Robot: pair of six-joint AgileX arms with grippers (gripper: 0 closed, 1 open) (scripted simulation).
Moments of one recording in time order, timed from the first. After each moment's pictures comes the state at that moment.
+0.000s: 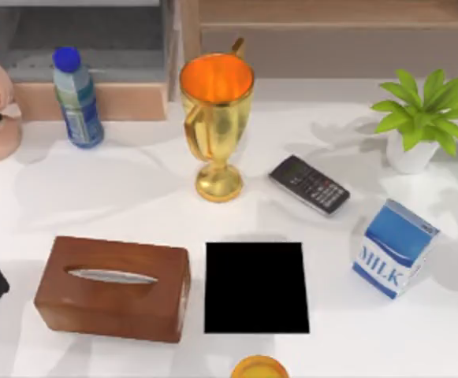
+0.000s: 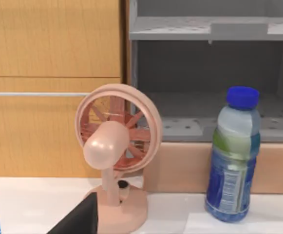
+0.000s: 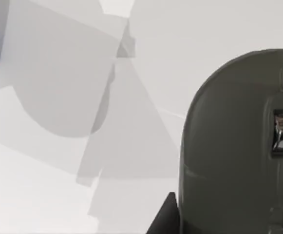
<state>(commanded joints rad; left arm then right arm) 0.00 0.00 0.00 0.00 0.00 0.00 -0.04 1.76 1.34 -1.15 -0.01 -0.36</state>
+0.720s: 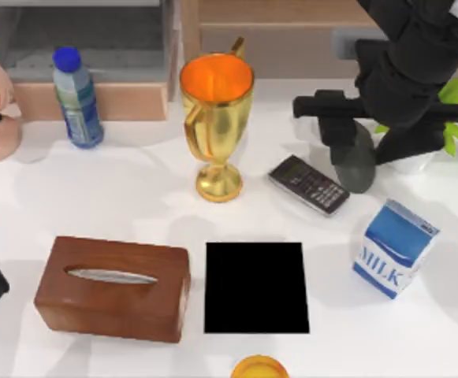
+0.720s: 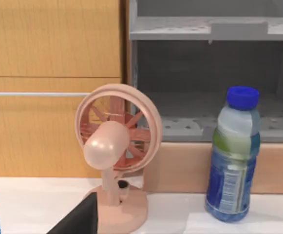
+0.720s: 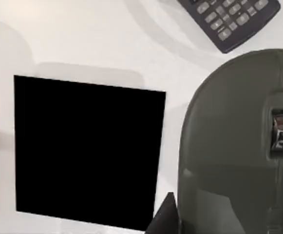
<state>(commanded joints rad) 0.00 0.00 0.00 0.00 0.00 0.00 0.50 1.87 1.69 -1.21 -0.07 0.44</state>
